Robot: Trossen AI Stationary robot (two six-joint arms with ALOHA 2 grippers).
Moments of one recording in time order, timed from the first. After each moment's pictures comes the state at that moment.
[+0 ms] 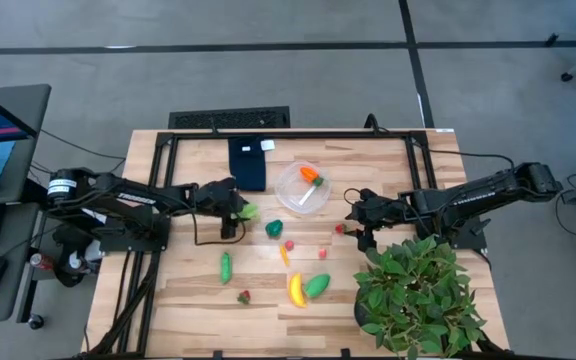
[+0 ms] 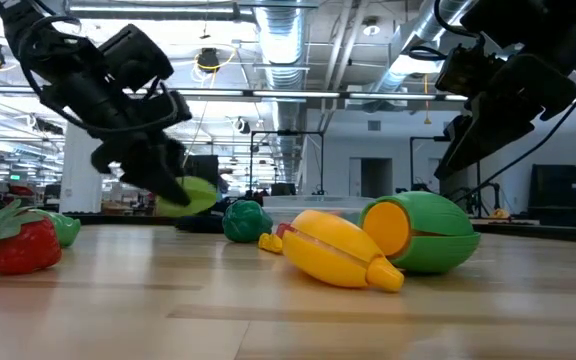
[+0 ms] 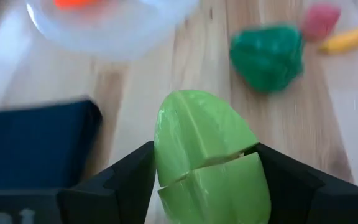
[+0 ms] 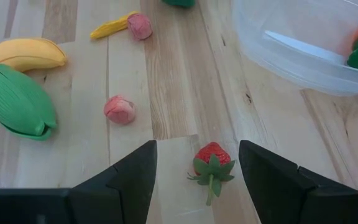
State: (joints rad) left arm 0.19 1.29 0.39 0.21 0.00 0.18; right arm 0.10 1.08 0.48 -0.23 0.08 0.19
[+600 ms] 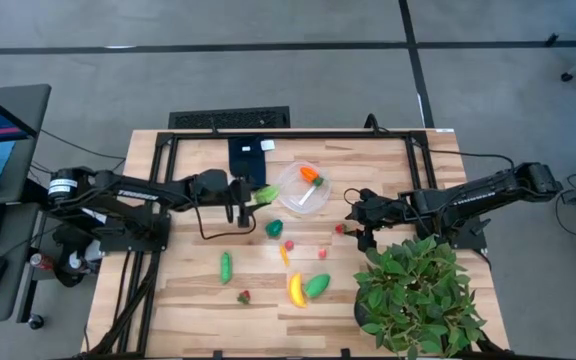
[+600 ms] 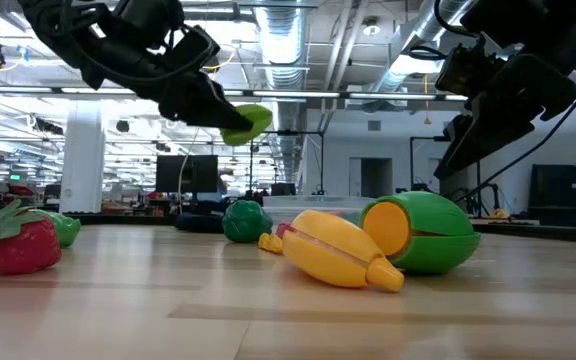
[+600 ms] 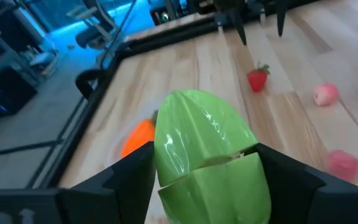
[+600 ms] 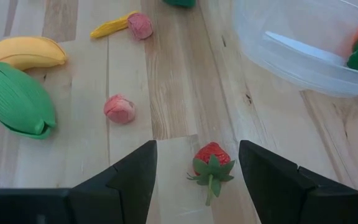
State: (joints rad) left arm 0.19 1.30 0.52 0.45 -0.01 0.35; right arm 0.10 1.08 0.48 -0.23 0.08 0.18
